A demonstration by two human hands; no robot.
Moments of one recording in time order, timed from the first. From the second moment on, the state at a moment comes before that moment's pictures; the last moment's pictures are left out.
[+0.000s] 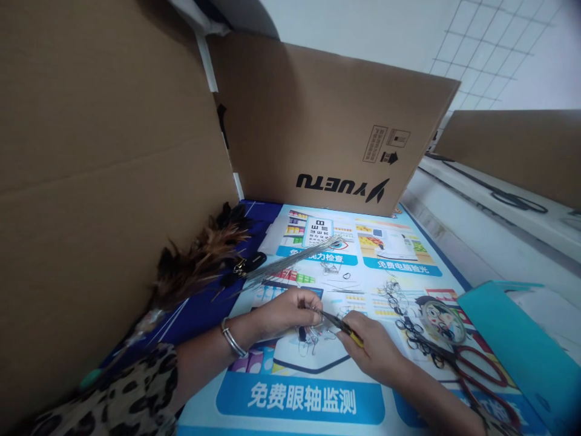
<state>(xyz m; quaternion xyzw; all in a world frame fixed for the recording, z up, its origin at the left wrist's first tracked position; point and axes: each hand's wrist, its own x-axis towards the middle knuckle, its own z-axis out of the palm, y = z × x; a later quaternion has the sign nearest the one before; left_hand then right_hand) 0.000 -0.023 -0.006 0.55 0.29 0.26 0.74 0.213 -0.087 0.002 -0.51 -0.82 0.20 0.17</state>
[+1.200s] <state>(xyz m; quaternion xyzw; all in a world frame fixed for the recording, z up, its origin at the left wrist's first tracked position) -0.001 -0.022 -0.004 0.60 0.28 0.22 0.72 0.215 -0.083 -0.002 -0.49 -0.80 0.28 0.22</state>
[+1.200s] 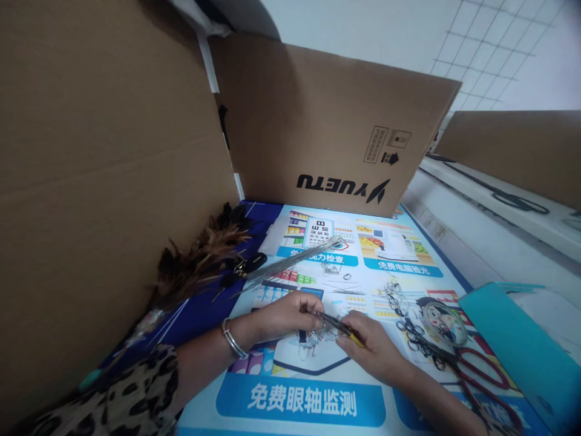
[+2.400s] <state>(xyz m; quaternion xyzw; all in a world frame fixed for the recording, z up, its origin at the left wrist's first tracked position) 0.000 -0.020 -0.007 0.61 0.28 0.24 0.70 0.214 -0.082 -0.003 -0.50 -0.79 0.26 0.22</state>
